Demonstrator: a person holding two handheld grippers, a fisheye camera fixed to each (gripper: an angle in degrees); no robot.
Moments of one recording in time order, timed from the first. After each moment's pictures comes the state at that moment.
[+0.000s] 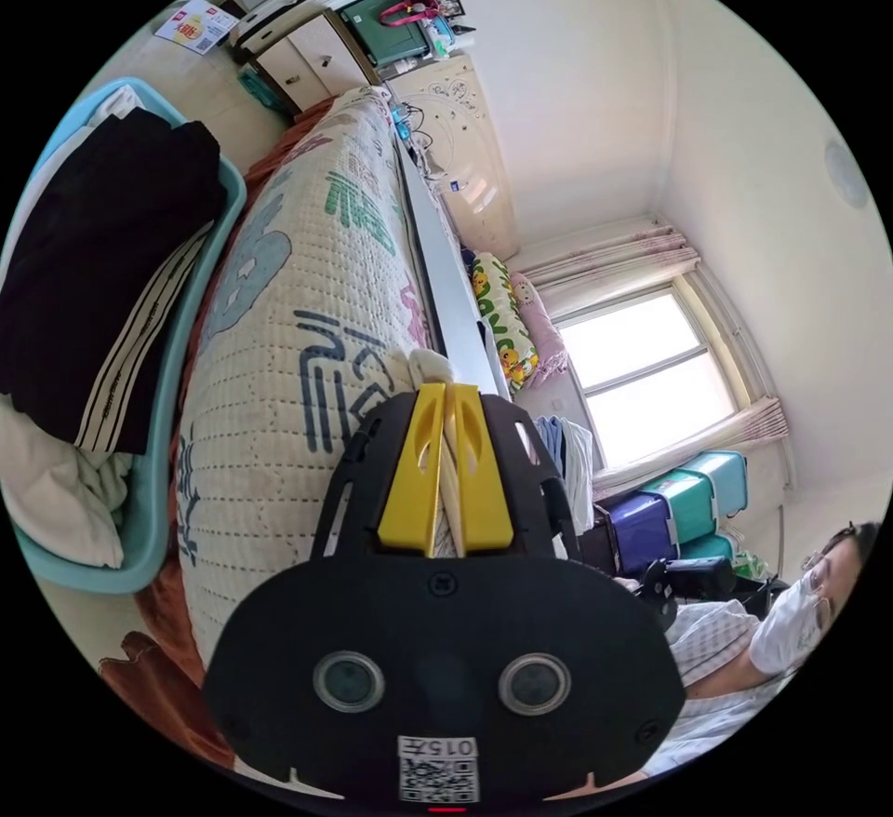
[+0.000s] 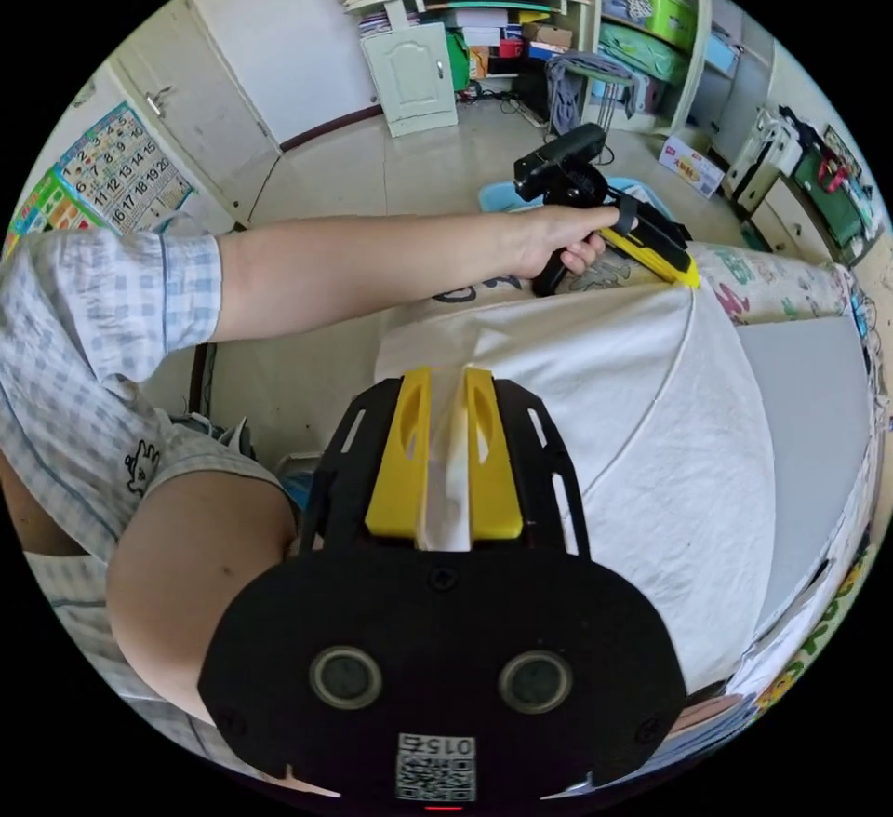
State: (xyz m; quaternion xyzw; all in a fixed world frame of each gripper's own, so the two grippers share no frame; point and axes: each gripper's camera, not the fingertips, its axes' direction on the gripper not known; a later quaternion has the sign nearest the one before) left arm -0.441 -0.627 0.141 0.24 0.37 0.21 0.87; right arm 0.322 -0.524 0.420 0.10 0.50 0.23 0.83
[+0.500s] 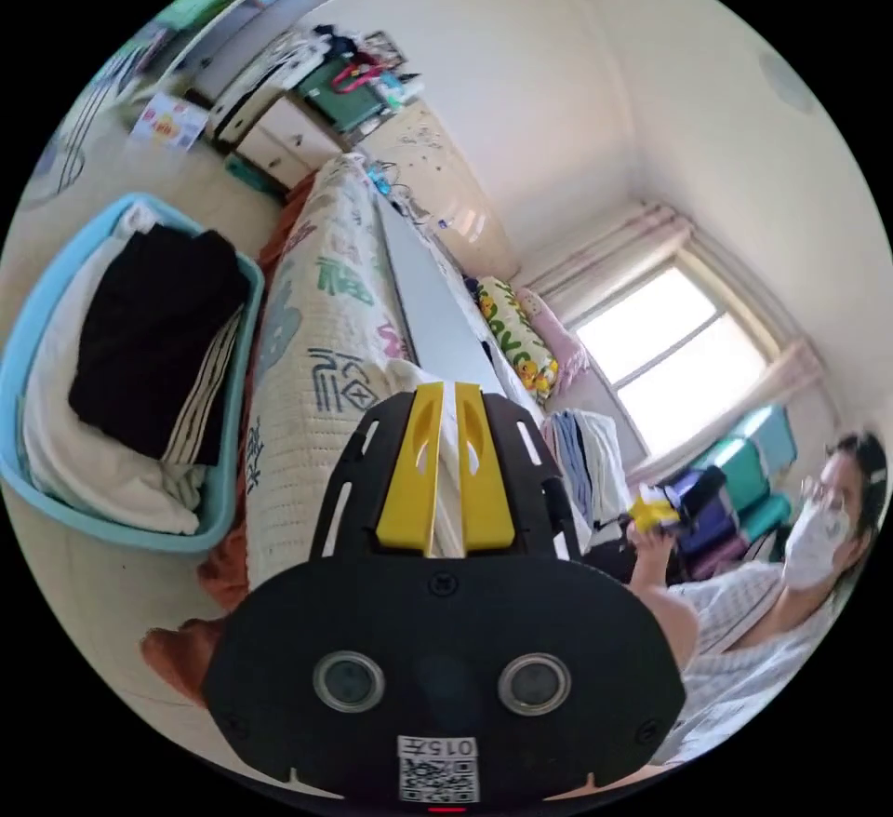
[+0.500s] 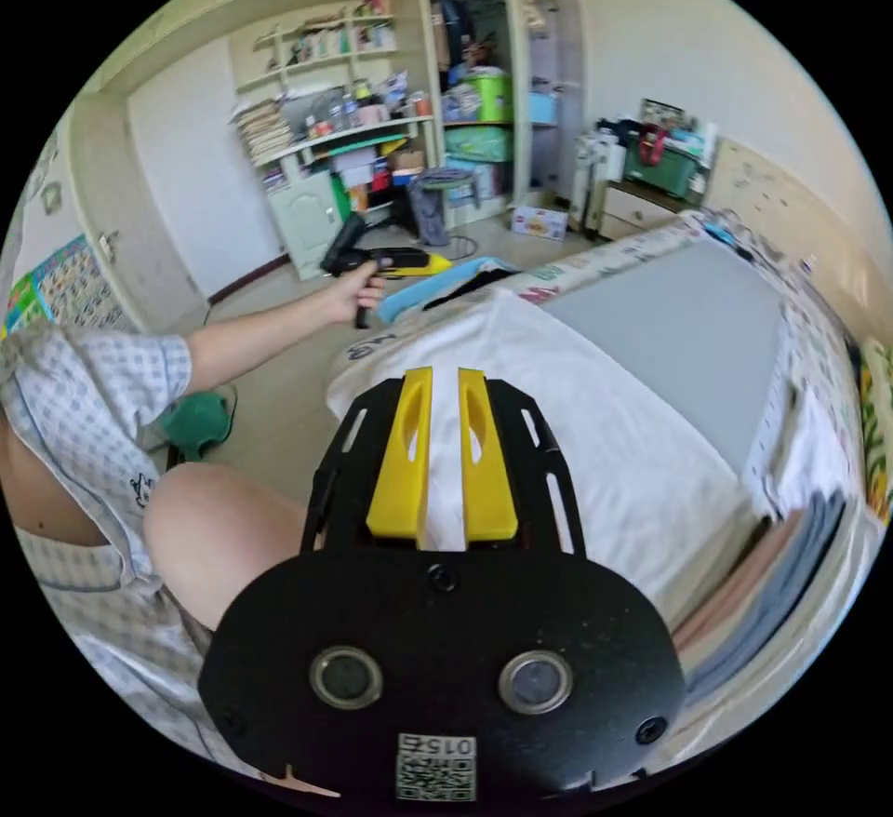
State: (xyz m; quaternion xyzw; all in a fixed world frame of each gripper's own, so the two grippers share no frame) left arm -0.390 -0.467 0.041 0.34 0.27 0.29 0.85; right arm 0.092 -0.196 0.459 0.36 0.58 0.30 0.67
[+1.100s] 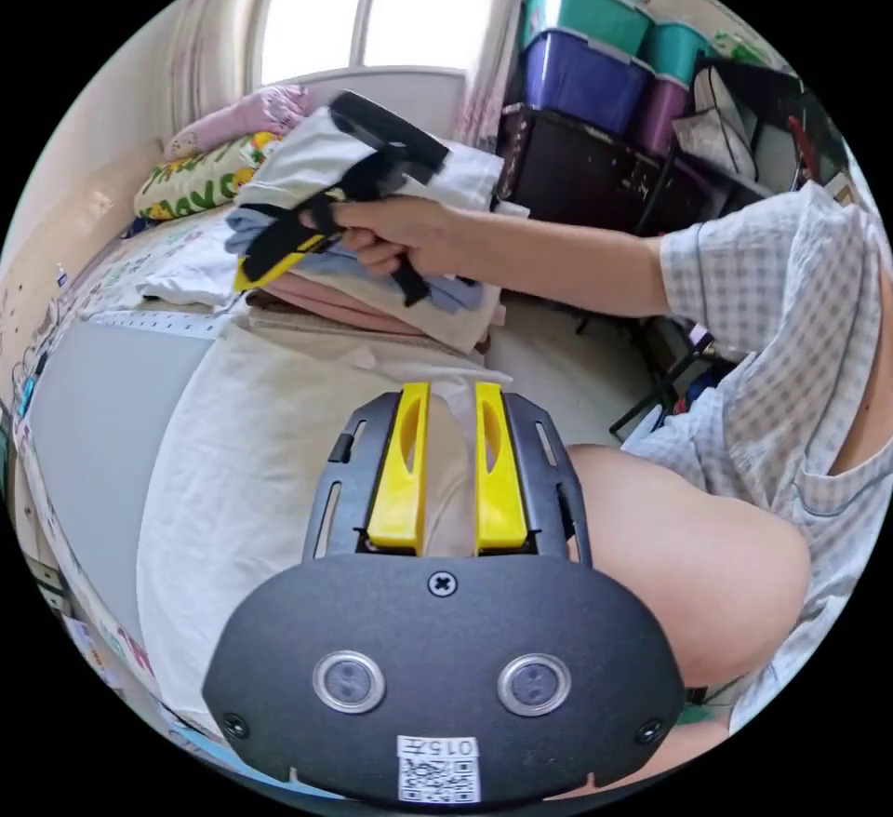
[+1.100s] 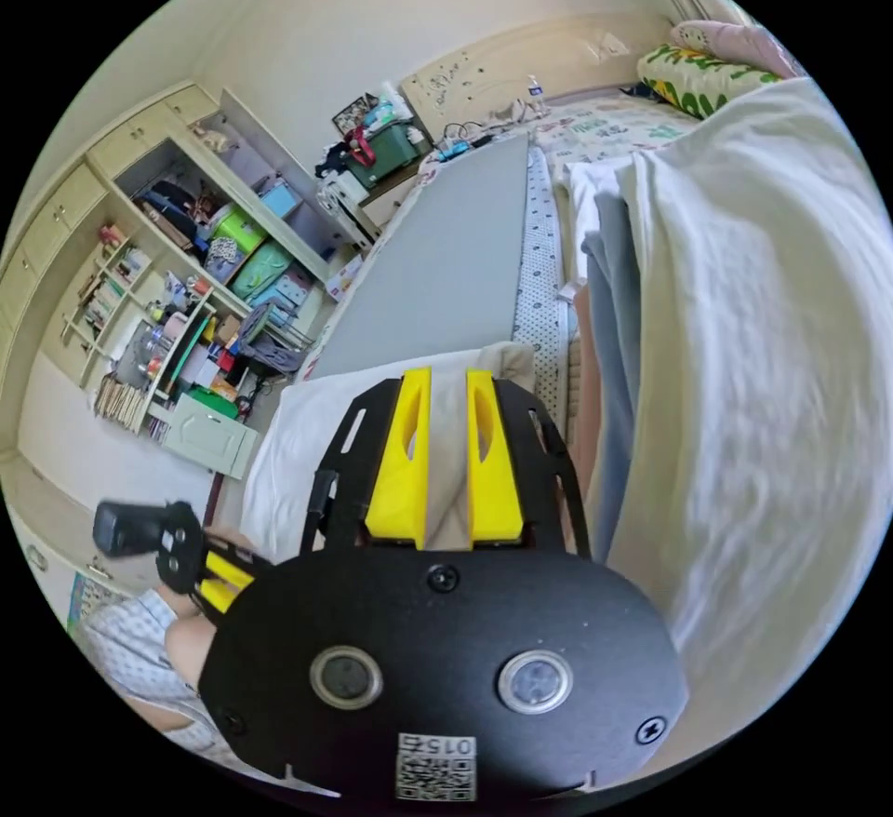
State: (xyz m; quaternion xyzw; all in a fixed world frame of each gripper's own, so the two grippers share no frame) left arm 0.146 -0.221 0.236 0.06 -0.01 0.78 0.63; right arm 0.064 0.260 0.480 0.57 0.46 0.51 0.45
